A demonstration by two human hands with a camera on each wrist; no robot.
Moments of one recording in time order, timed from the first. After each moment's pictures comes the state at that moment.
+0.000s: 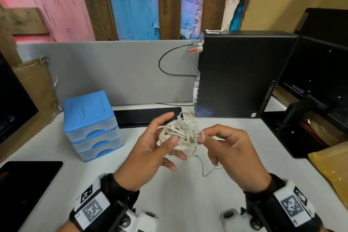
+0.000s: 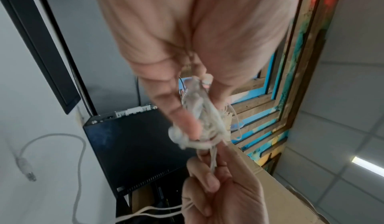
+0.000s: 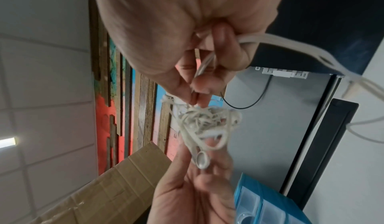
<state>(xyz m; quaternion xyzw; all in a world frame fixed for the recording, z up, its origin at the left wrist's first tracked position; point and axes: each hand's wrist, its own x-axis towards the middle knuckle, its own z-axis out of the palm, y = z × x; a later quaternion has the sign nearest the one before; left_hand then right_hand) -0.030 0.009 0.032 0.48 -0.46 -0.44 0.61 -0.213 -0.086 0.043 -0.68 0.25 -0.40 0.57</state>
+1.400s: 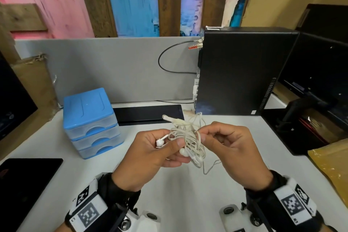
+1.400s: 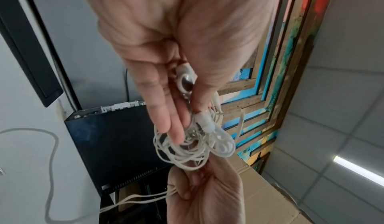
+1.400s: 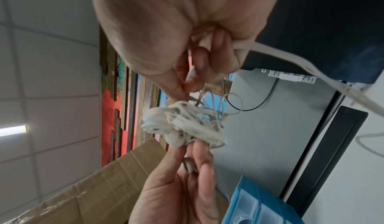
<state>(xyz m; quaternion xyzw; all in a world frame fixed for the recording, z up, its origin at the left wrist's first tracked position) -0.043 0.017 0.043 0.55 -0.42 -0.43 0.58 -0.212 -0.090 0.036 -0.69 0.17 -0.43 0.55</state>
